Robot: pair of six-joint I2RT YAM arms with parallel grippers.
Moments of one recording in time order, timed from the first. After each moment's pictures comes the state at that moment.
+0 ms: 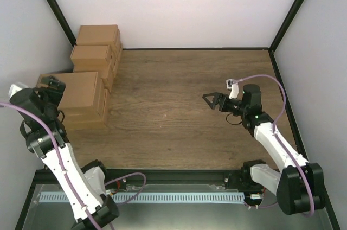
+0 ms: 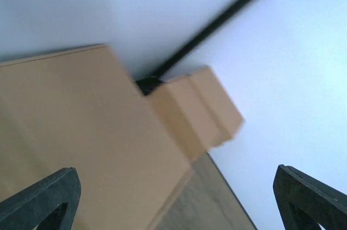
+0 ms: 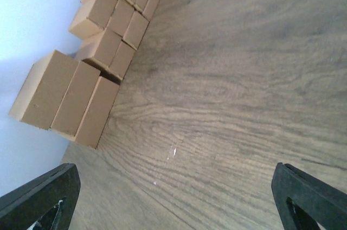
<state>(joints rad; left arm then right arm) 0.62 0.75 1.16 -0.79 0.11 -0.76 0.16 1.06 0.59 -0.03 -0.67 0.51</state>
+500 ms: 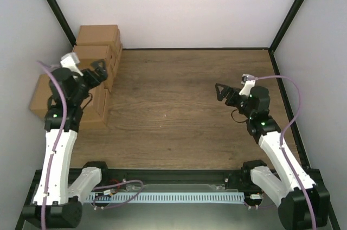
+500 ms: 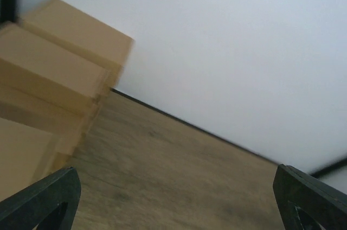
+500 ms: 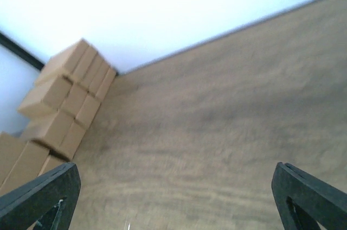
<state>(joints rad) 0.06 0.90 1.13 -0.48 0.14 -0.54 0.16 0.90 0.62 -0.06 -0.32 0.52</state>
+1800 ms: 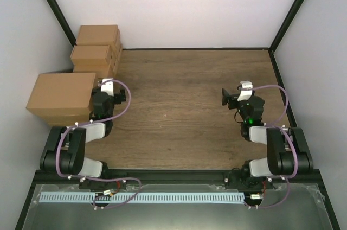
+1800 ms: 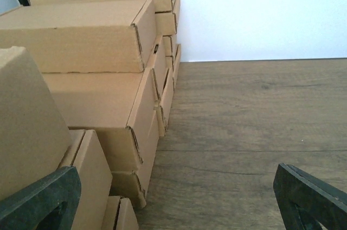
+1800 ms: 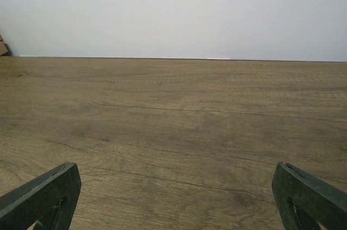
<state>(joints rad) -0.11 1.41 0.41 0.77 -0.20 0.00 0.01 1.37 0.31 0.89 -0.21 0.04</state>
